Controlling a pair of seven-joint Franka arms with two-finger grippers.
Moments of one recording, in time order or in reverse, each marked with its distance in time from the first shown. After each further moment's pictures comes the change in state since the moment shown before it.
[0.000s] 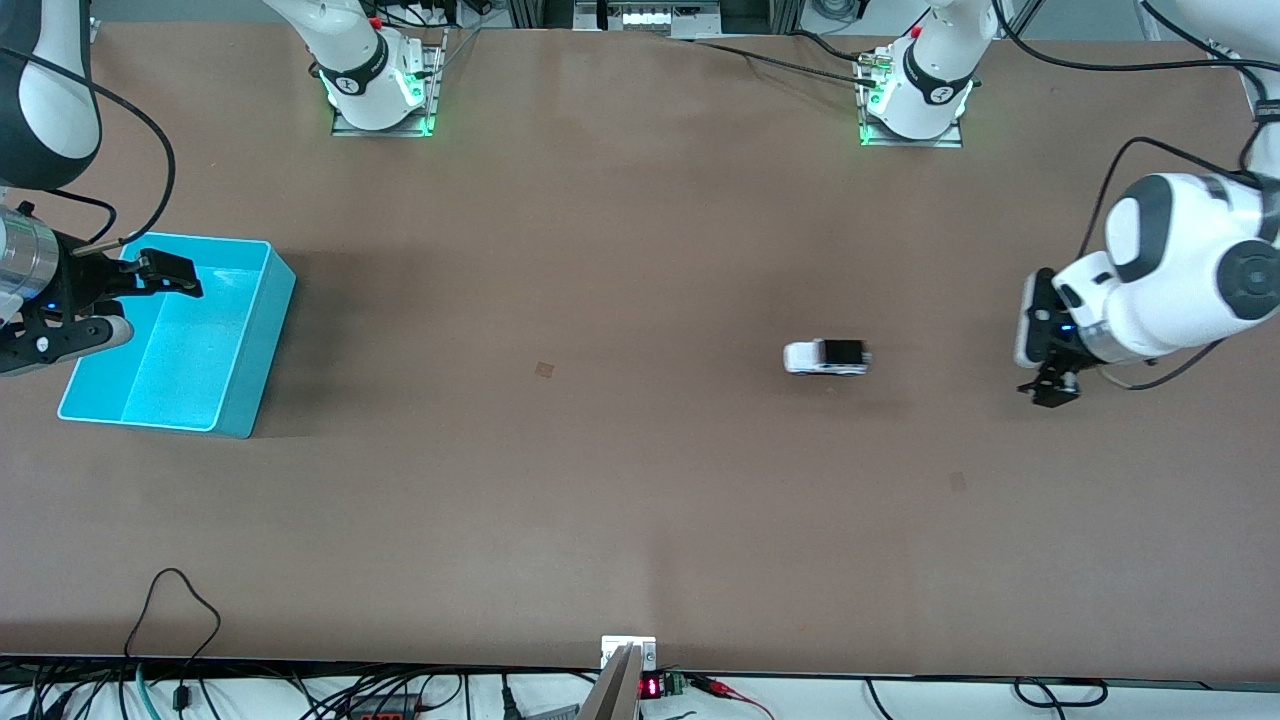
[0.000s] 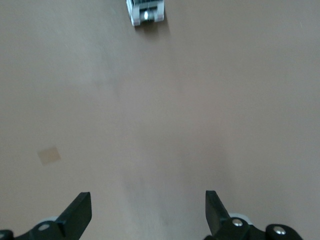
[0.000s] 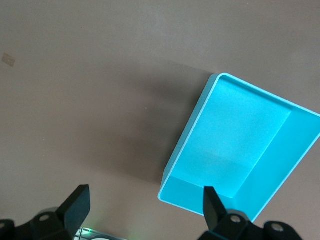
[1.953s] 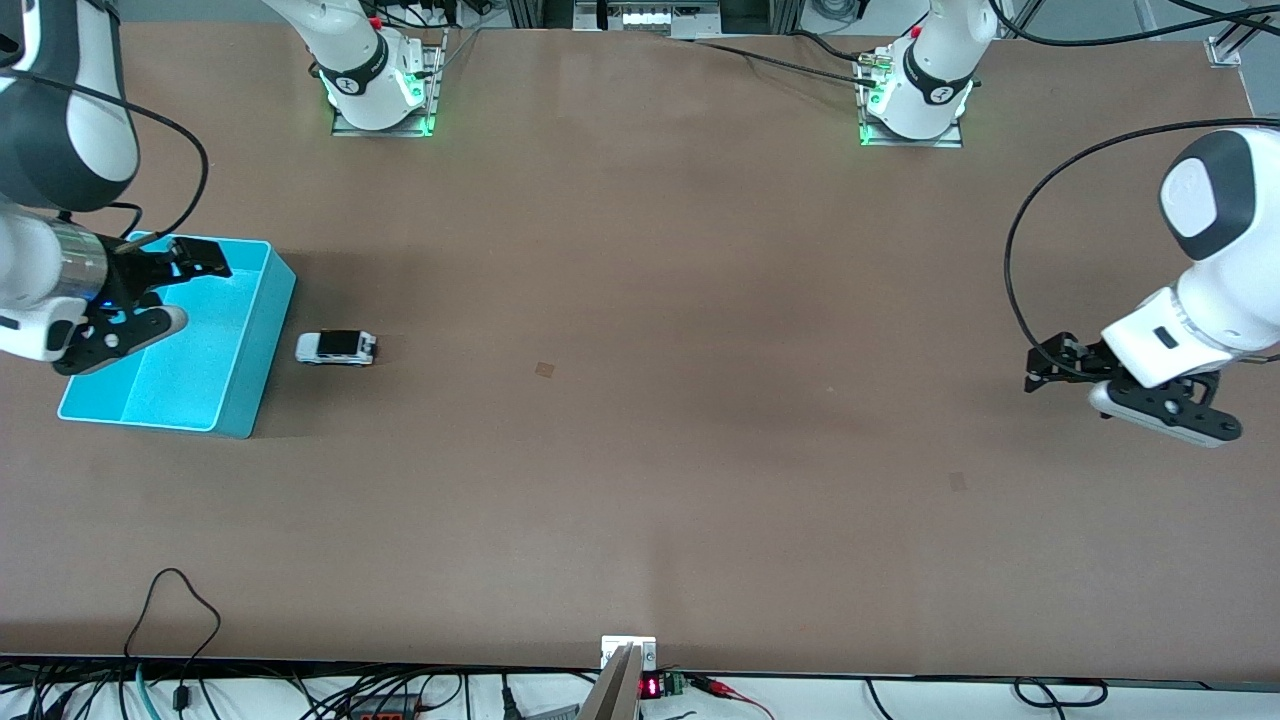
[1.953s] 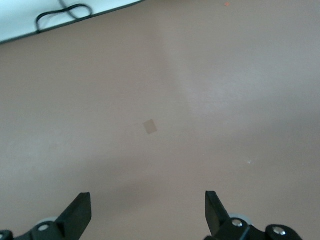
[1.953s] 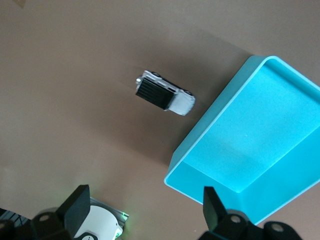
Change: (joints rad) left arm -0.253 -0.035 0.275 0.268 -0.147 -0.057 -1.415; right arm 0.020 0.013 0.002 -0.073 0.000 -0.059 -0.160
